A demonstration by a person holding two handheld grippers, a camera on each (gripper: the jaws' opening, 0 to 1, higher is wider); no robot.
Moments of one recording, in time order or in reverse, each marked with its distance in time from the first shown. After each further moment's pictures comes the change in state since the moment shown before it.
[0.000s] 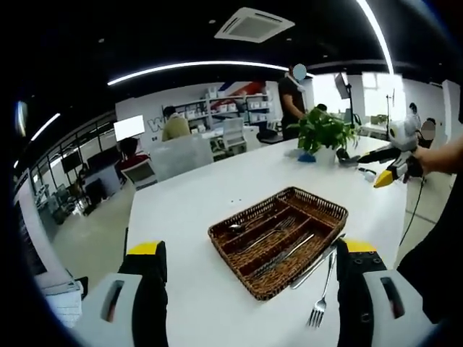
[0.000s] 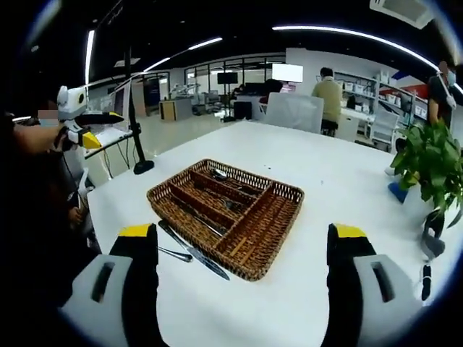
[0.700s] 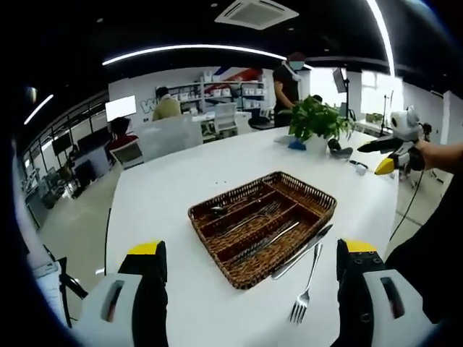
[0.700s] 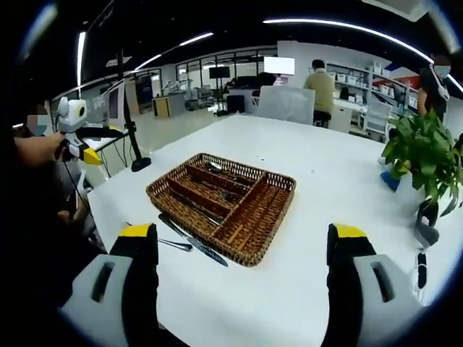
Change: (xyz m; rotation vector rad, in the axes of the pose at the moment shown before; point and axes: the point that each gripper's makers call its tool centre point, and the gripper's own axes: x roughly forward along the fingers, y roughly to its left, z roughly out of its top) left arm 0.017 -0.021 -0.030 -0.063 0.089 -0.047; right arm -0.020 -0.004 -0.011 0.026 0.053 -0.019
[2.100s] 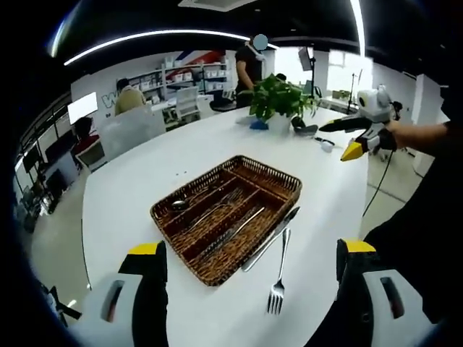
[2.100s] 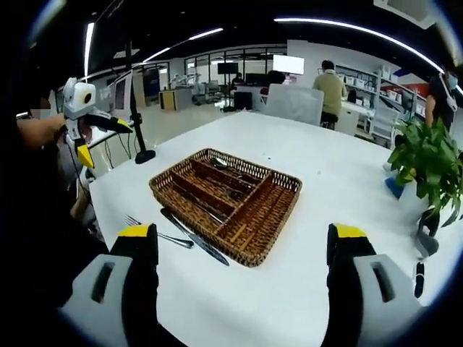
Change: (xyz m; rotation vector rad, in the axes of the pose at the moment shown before) left arm 0.012 -0.055 0.000 0.119 0.136 -0.230; right arm 0.009 0.010 0.002 -0.051 0.009 0.027
